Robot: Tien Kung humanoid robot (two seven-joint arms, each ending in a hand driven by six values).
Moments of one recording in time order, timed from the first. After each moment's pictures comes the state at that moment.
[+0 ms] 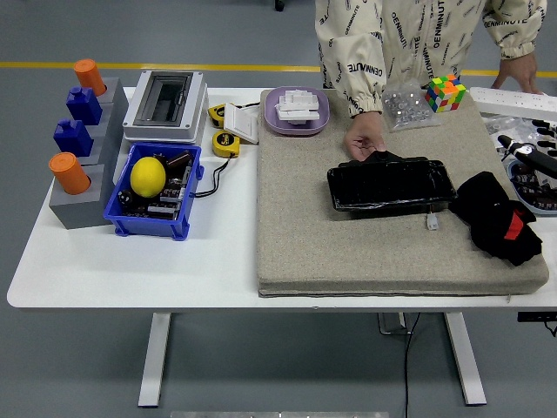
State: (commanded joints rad) left arm -0.05 0.18 -1.47 -0.23 1.10 0.01 0.14; right arm 0.51 -0.55 0.89 1.03 -1.14 -0.42 -0.11
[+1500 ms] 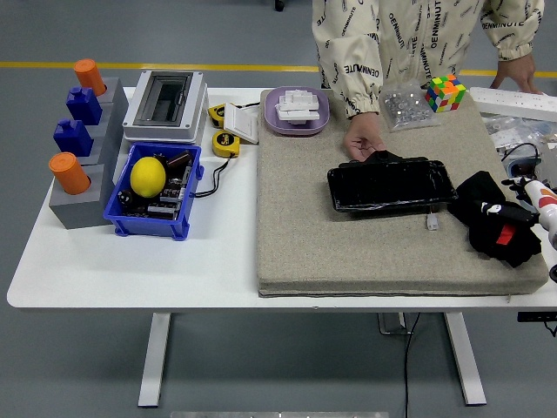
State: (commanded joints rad) left arm -0.05 0.18 -1.48 -0.22 1.10 0.01 0.14; right arm 0.58 -0.53 0.56 0.88 -1.27 -0.35 -0.15
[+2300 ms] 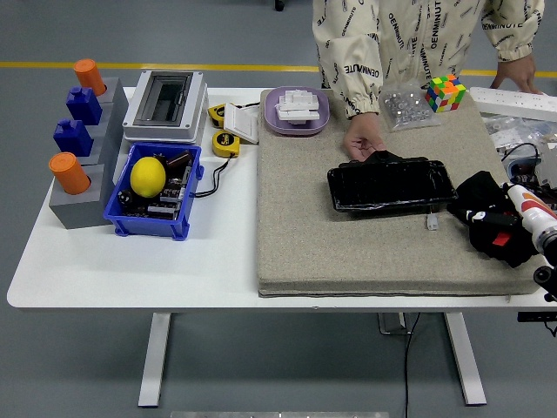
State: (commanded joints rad) left arm -0.05 0.19 -1.47 -0.23 1.10 0.01 0.14; right arm 0.60 -0.50 0.52 0.87 -1.28 -0.39 -0.16
